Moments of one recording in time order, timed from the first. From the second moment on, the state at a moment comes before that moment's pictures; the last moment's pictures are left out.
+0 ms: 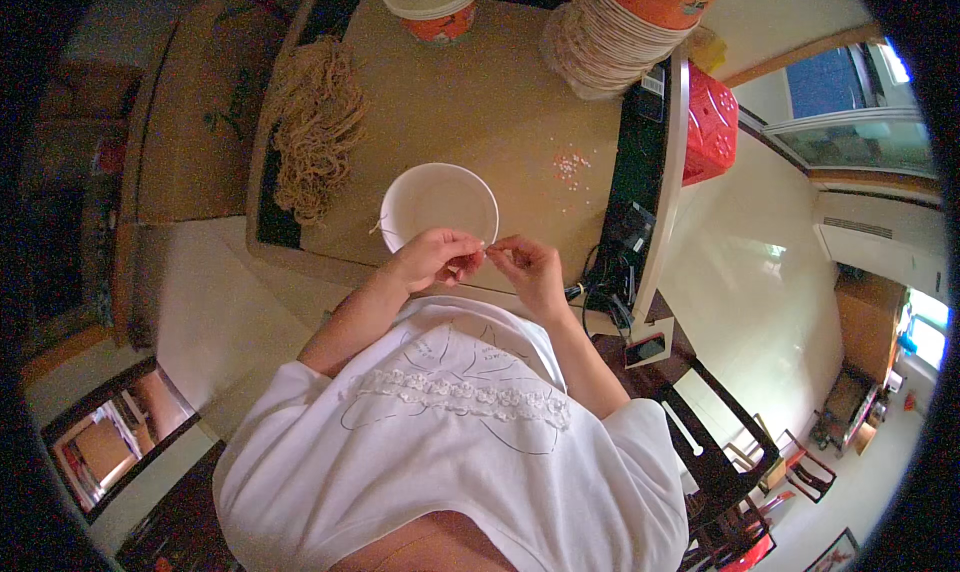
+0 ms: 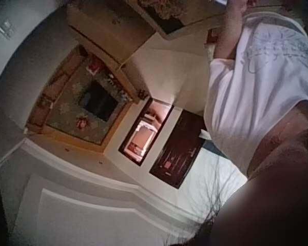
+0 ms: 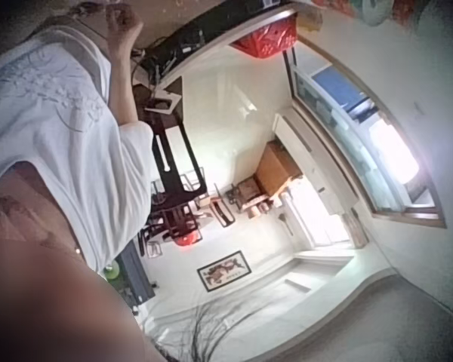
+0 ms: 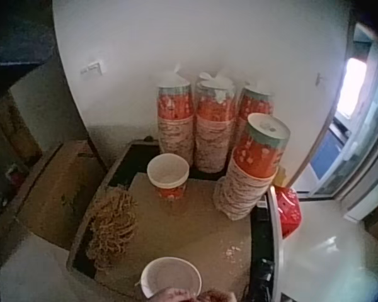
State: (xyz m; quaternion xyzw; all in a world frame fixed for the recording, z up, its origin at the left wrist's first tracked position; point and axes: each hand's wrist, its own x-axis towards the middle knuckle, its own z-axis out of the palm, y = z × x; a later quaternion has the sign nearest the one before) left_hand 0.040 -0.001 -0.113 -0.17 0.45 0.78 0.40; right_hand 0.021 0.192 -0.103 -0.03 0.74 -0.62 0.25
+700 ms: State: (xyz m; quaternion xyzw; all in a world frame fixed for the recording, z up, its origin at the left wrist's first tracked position) left_hand 0.040 0.002 -0.130 -0.20 0.40 0.81 0.38; right_hand 0.020 0.192 -0.103 -0.05 0.76 -0.60 0.24
